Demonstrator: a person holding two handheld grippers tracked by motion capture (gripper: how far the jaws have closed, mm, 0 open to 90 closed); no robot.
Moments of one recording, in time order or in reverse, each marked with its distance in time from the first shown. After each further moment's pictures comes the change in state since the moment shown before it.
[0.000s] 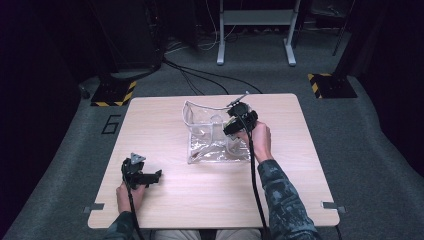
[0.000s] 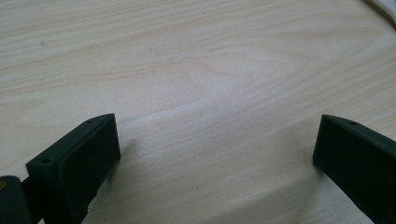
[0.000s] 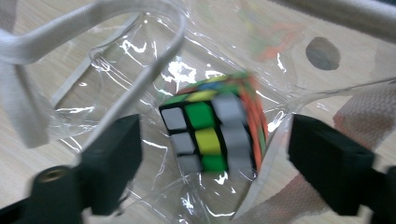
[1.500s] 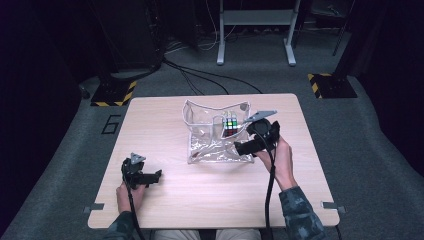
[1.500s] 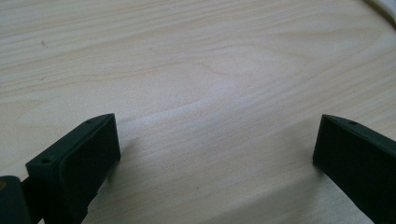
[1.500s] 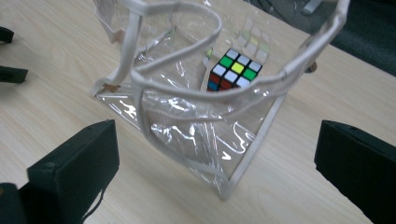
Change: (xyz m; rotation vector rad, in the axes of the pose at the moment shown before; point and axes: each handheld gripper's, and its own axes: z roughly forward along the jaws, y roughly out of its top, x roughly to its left) left arm 0.000 0.000 0.000 -0.004 0.003 0.000; right arm 0.013 -0.069 -0.089 -0.188 0.019 -0.033
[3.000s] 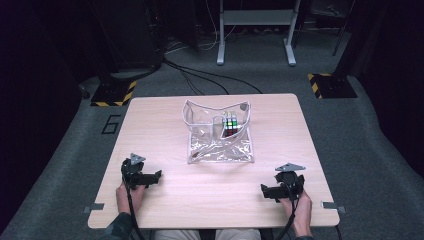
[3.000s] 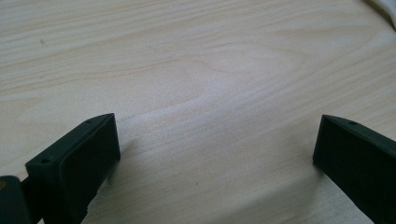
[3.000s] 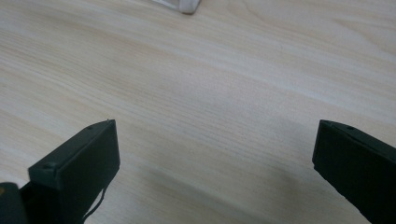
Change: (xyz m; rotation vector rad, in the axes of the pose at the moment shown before) left arm -0.001 -0.002 -0.001 -0.010 -0.003 -0.006; right arm -0.016 -0.185 0.035 0.098 -0.067 0.262
